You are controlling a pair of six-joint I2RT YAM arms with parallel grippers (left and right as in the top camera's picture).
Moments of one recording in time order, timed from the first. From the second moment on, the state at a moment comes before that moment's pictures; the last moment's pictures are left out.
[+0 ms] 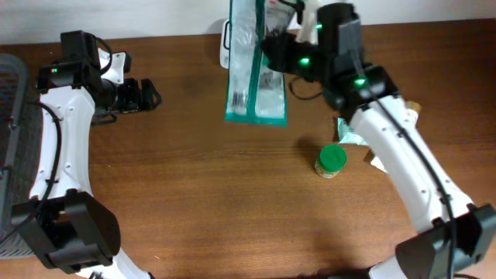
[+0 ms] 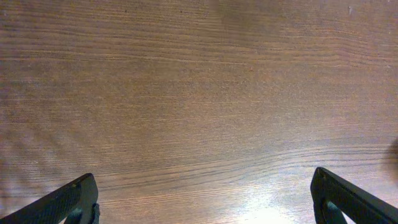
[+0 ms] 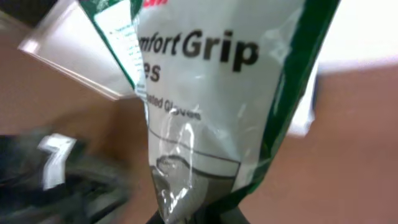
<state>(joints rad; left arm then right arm) 0.13 1.88 1.78 -1.11 0.24 0.05 0.36 1.70 1.65 -0.37 -0.24 0.51</state>
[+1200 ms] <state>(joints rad) 0.13 1.88 1.78 -1.11 0.23 0.05 0.41 2.49 1.95 0.72 -0.18 -0.76</state>
